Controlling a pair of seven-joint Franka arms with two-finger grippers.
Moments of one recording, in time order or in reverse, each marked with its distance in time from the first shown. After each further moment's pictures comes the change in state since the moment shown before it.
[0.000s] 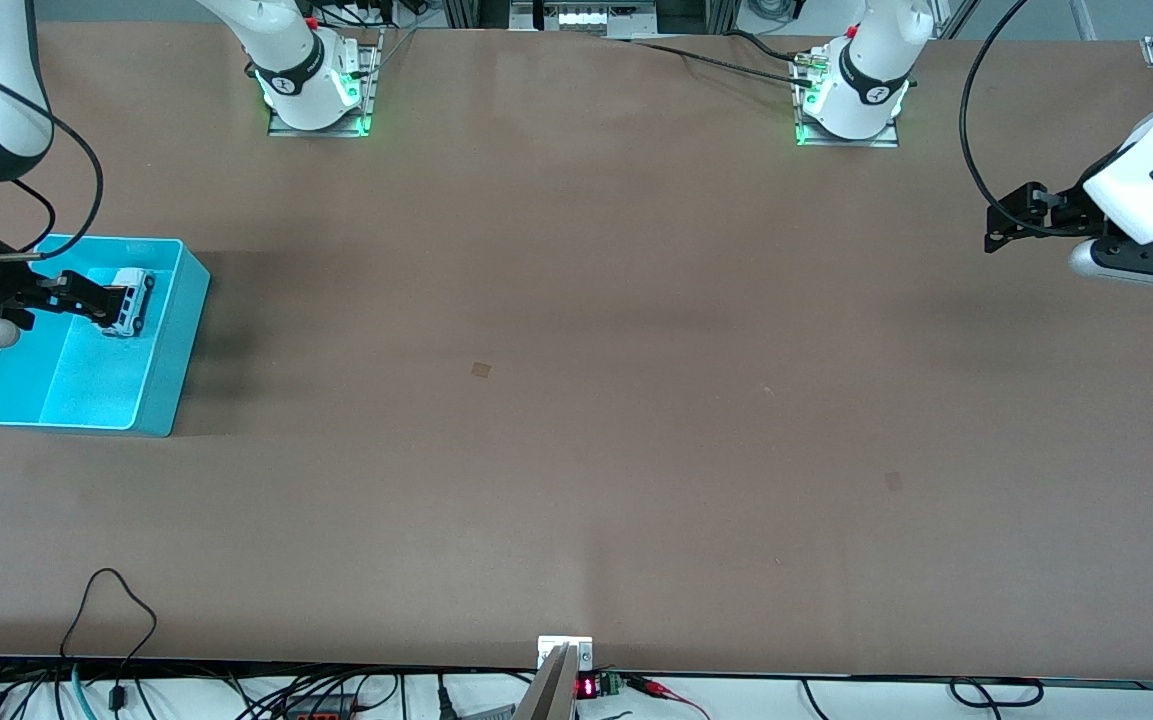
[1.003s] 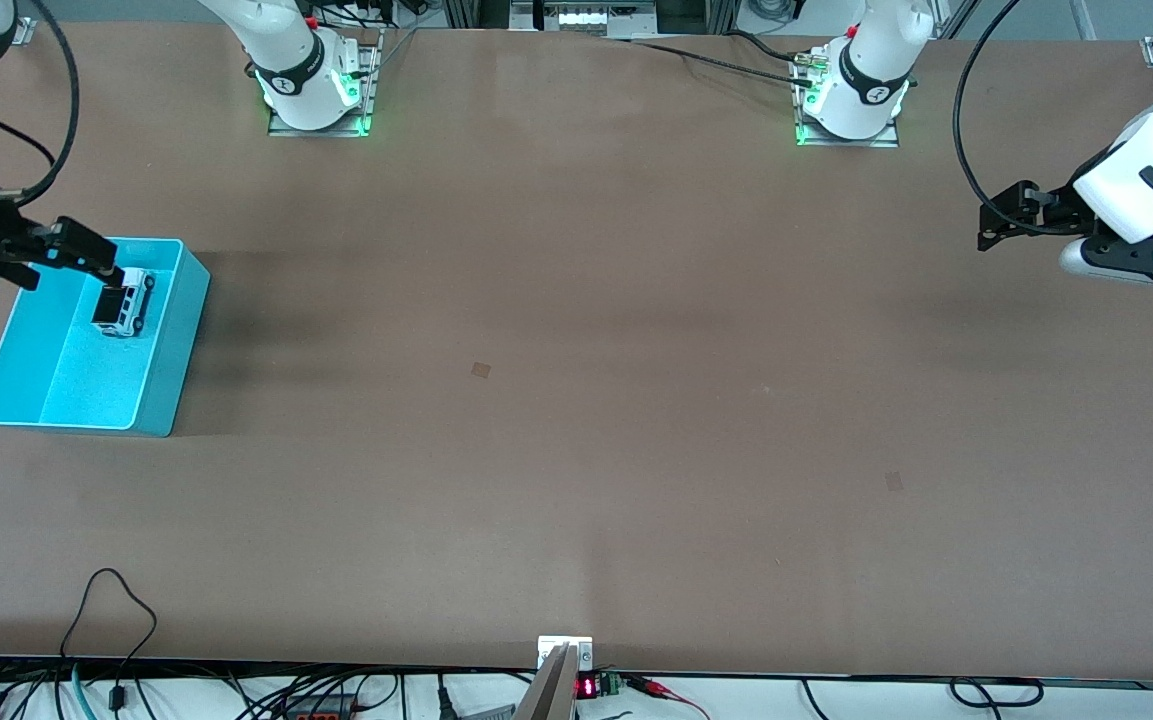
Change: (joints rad) left arm -0.001 0.000 -0.012 0.001 0.000 -0.011 -0.018; right arm -0.089 -0.047 0.226 0.202 0.051 -0.245 0.181
